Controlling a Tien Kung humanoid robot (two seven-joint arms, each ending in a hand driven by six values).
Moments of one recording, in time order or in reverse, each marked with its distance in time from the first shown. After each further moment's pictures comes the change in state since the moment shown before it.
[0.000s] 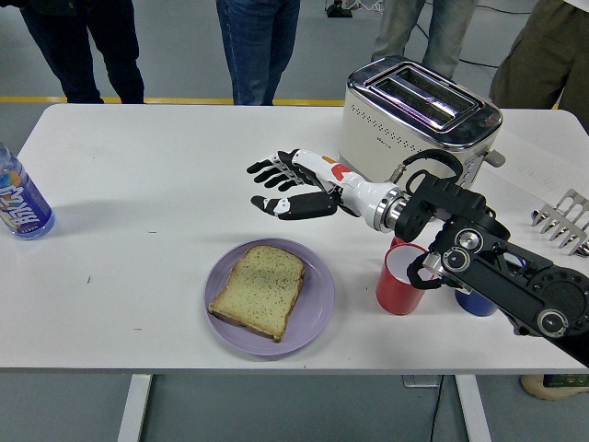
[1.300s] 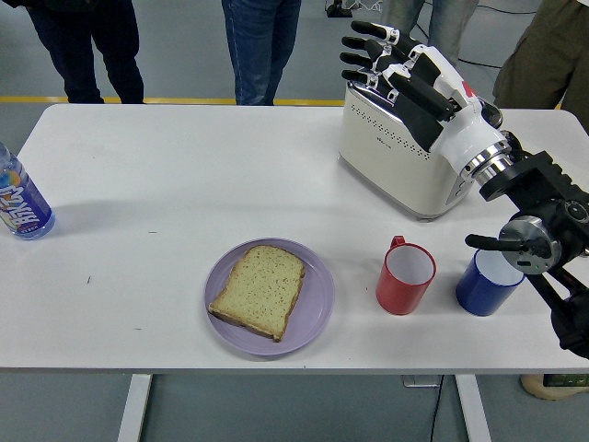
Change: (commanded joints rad) left arm 0.013 -0.003 -0.001 0.000 0.000 0.002 0.000; right arm -0.141 -0.109 0.297 0.117 0.488 -0.151 0.241
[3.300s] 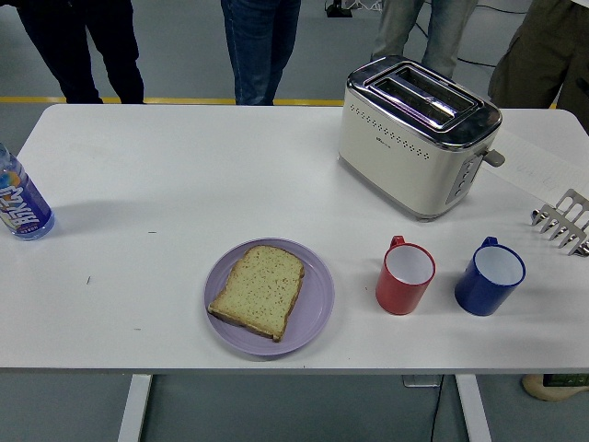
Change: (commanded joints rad) left arm 0.003 -0.010 -0.019 0.000 0.011 0.003 -0.003; right arm -0.344 -0.048 0.500 -0.112 0.137 -0.059 0.113
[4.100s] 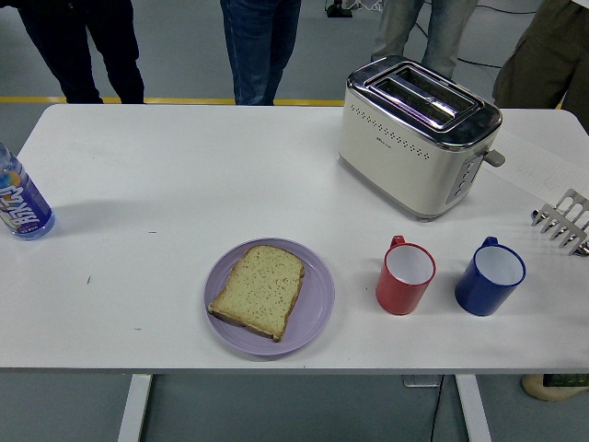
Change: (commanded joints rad) left arm 0.014 0.000 -0.019 0.000 0.031 -0.002 0.005; right arm -0.136 0.047 0.121 -0.067 0.070 -0.007 0.044
